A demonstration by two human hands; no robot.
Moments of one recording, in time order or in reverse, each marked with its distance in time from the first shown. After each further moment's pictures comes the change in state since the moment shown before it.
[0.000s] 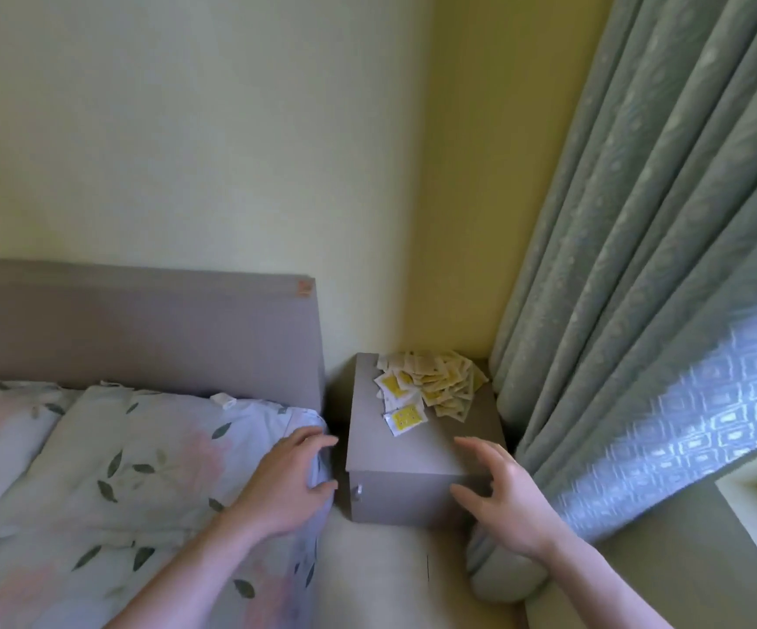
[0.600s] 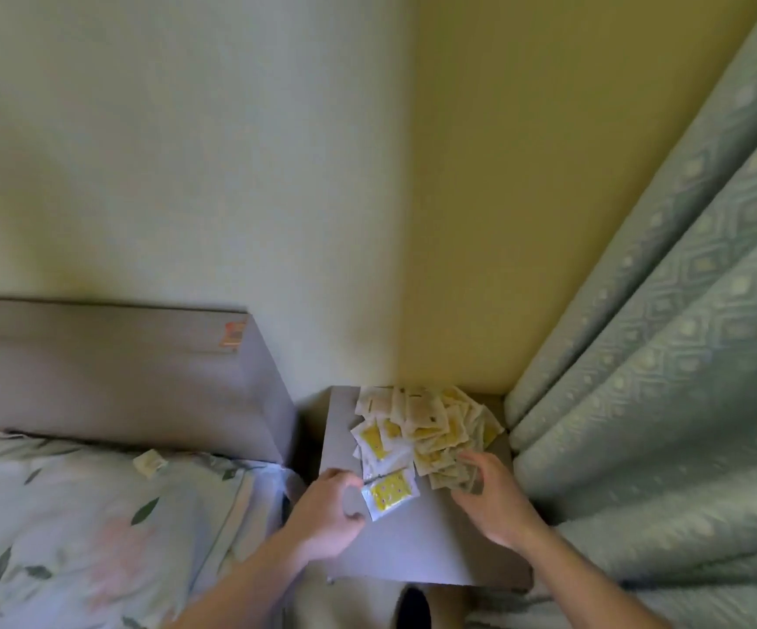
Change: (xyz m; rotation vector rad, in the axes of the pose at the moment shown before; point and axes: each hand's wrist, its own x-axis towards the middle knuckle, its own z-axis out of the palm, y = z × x) left_hand 0.346 0.011 0.090 -0.117 -0.274 -0.245; right_hand 0.343 0.115 -0.039 0.050 -0.160 0.278
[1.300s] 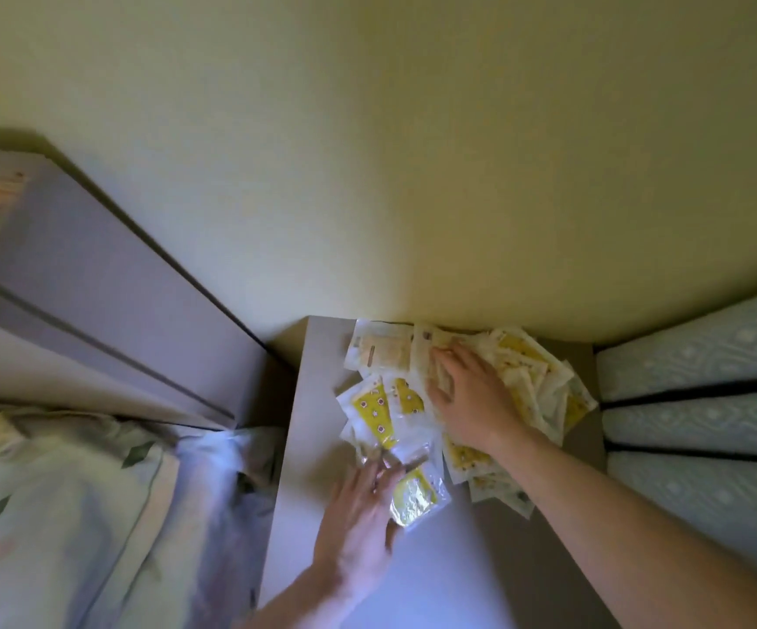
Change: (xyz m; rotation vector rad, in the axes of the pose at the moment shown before) left_hand 0.229 -0.110 0.184 0.250 0.042 0.170; right_hand 0.331 0.095 0.135 -0.403 -0.059 -0.115
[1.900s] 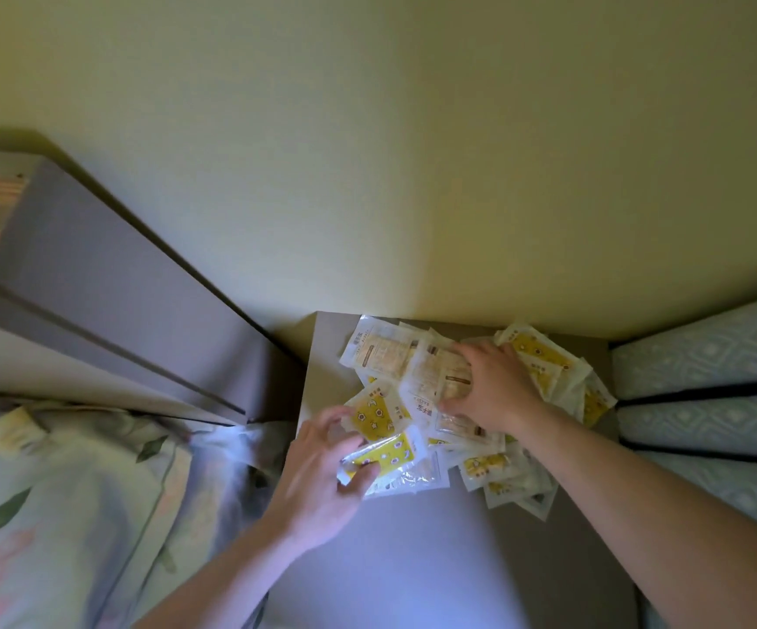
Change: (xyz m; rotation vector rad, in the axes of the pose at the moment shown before) left_hand 0.011 -0.046 -0.059 -0.342 0.259 0.011; right_hand 0.009 0.002 -0.023 -0.145 -0.073 0.056
